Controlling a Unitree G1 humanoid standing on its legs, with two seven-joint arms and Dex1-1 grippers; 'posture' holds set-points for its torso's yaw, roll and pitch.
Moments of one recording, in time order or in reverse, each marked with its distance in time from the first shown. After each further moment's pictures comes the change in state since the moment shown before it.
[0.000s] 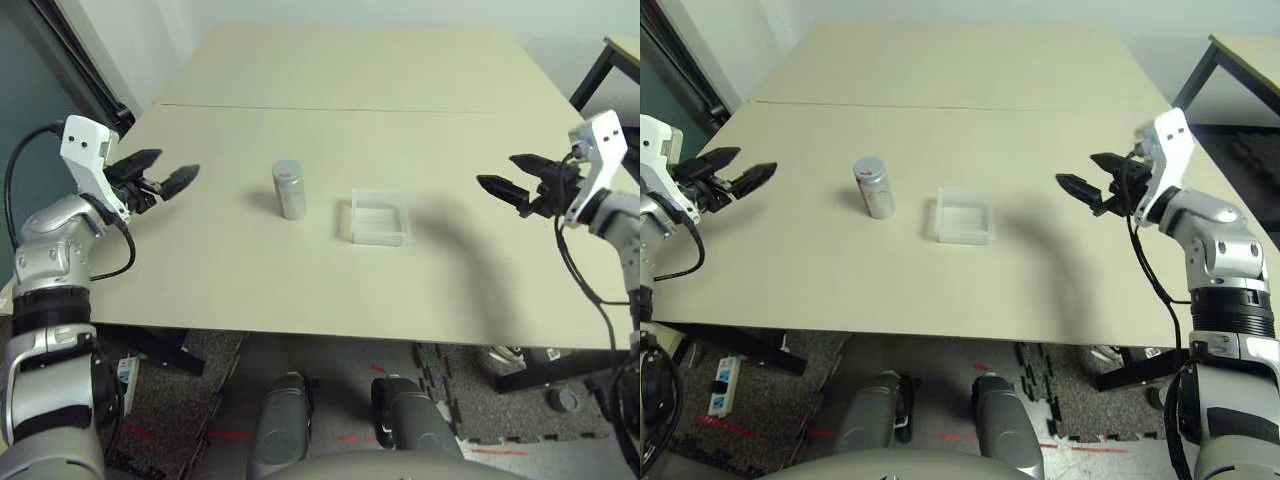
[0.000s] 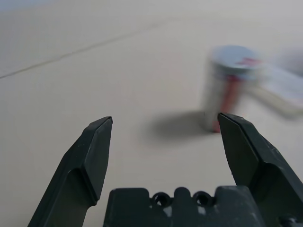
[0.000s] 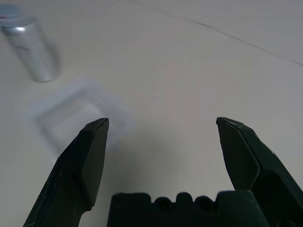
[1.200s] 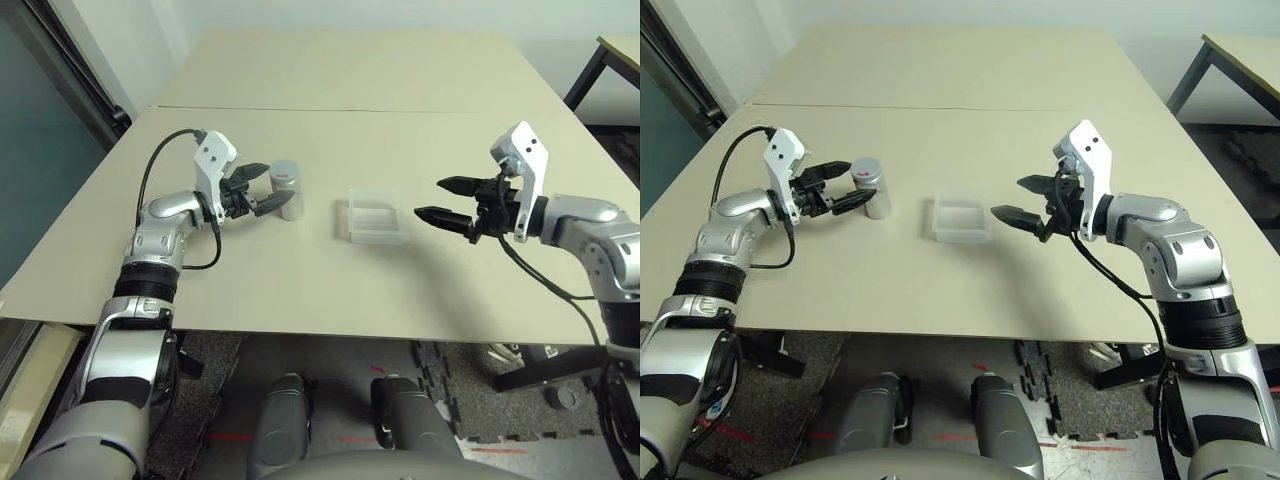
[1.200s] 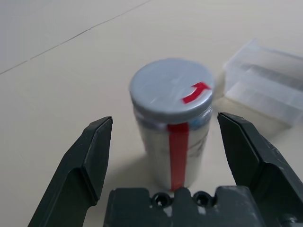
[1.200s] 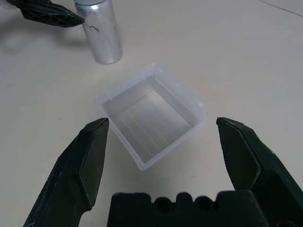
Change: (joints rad) left arm -0.324 -0.264 -0.250 0.530 0.224 -0.372 -0.007; right arm 0.036 0.055 0.121 -0.231 0.035 0.162 -0.020
